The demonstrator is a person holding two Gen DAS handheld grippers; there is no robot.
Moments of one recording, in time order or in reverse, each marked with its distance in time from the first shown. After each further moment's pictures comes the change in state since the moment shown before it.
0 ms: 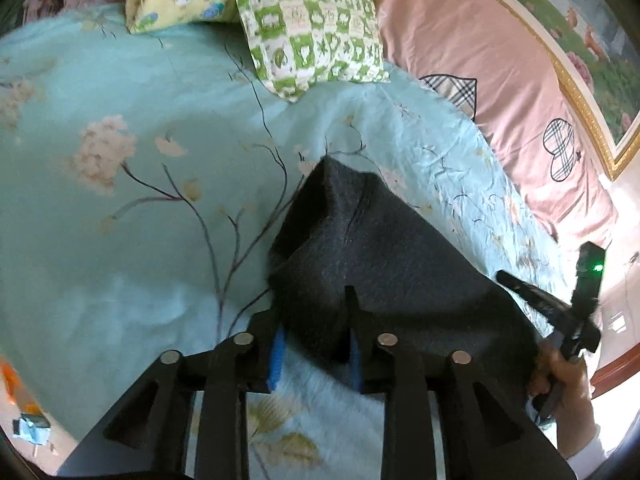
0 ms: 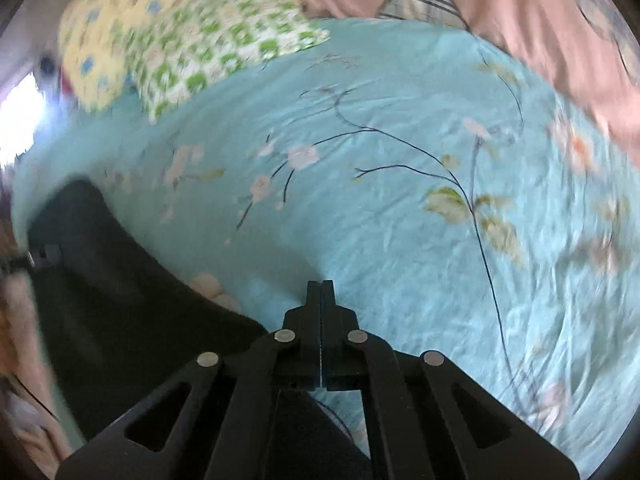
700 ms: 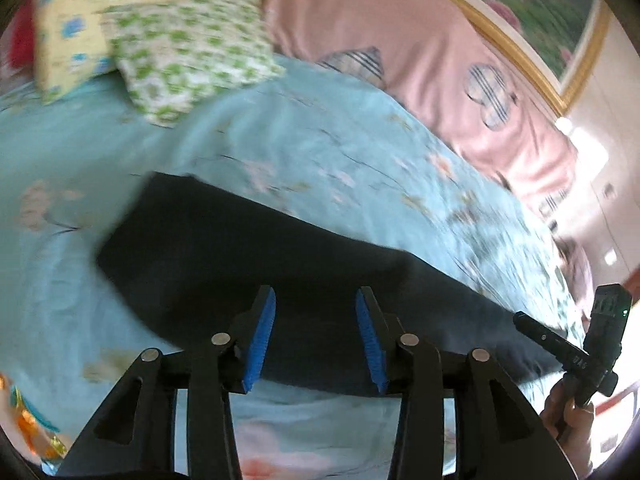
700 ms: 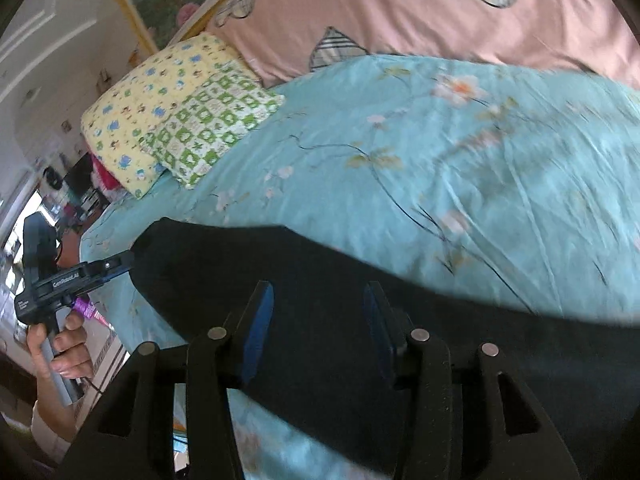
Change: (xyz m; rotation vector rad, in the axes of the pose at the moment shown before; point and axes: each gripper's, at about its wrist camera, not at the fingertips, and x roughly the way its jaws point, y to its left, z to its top) left arm -0.025 -0.123 -0.029 0.225 0.030 -0.117; right arm -0.156 -0.024 -0.112 0.305 -0.164 0.046
